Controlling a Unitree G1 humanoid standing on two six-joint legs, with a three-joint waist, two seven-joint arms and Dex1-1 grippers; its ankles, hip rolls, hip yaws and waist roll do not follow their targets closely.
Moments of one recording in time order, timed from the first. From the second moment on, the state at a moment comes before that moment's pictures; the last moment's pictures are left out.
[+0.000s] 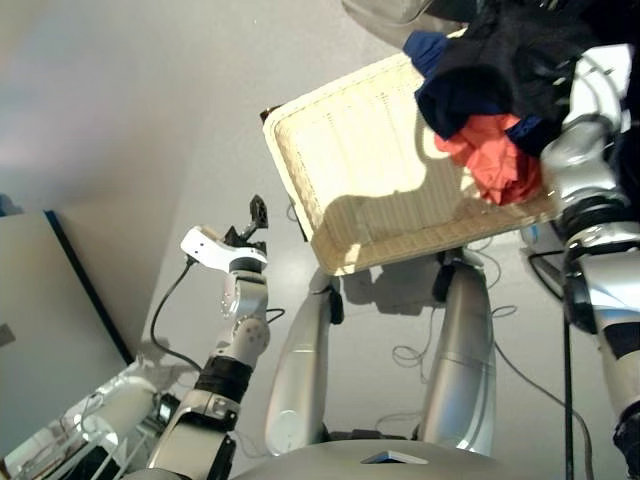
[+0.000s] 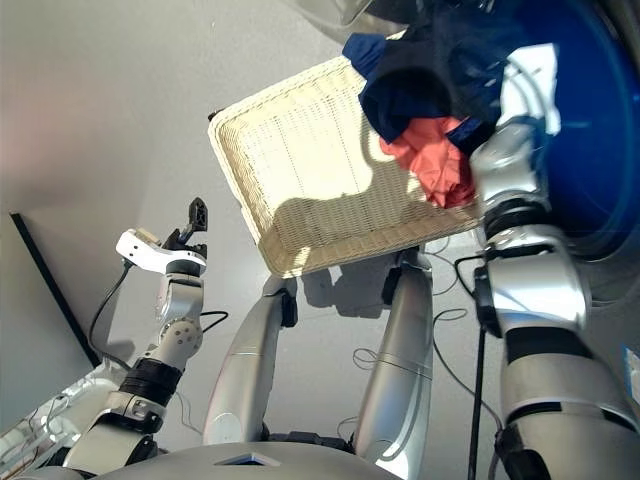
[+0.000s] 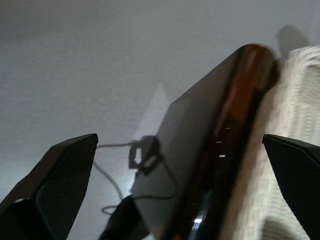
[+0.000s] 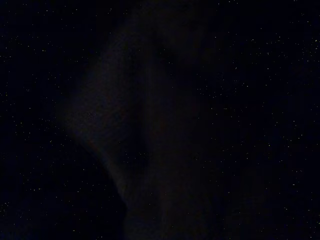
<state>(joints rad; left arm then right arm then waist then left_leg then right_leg) -0.22 0.19 -0.19 0.34 -1.03 -0.38 0.16 -1.21 -0.76 0.12 1.16 0.12 -0.08 -0.71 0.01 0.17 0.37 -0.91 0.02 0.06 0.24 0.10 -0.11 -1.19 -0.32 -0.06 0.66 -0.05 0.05</state>
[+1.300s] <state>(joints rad) -0.32 0.17 -0.16 0.58 -0.99 -0.36 0.05 -0.98 -0.50 0.44 1.13 0.18 -0.22 -0.13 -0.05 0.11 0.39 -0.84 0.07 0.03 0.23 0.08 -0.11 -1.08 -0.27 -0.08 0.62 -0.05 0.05</state>
